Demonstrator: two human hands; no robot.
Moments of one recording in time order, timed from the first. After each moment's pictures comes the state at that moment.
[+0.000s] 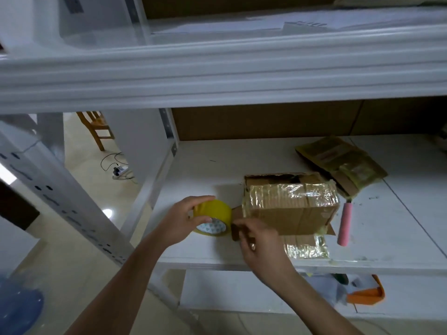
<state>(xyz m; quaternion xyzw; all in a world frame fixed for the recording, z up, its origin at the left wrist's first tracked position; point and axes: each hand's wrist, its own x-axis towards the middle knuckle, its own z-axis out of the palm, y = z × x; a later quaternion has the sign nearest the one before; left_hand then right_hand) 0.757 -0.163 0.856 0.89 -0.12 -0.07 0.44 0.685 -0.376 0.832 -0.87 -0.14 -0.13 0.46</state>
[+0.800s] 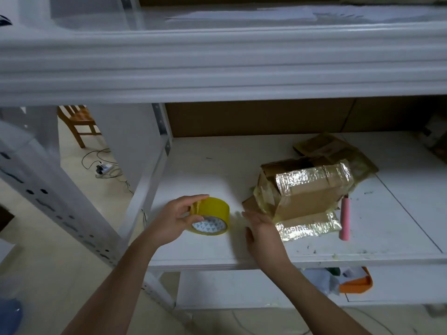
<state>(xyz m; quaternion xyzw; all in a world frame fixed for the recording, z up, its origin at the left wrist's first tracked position) 0.775 -0.128 0.839 0.81 -0.13 -0.14 0.55 0.720 -0.361 0.791 -0.94 -0.04 -0.09 0.32</state>
